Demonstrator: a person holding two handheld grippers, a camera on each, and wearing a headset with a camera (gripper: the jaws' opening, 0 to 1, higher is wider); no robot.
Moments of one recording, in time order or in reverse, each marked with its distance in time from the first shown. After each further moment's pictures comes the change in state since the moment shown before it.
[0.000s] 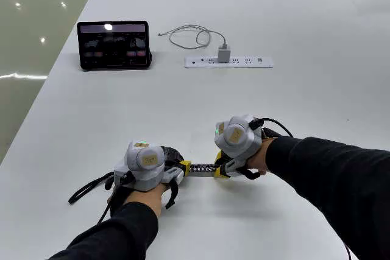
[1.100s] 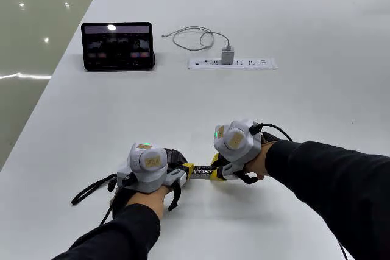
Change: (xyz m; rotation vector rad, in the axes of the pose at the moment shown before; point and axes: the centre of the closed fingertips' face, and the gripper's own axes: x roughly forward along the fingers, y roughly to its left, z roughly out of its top) left arm 0.001 0.000 0.000 -0.005 0.005 -0.008; right arm 0.008 0.001 0.017 0.014 -0.058 -0.009
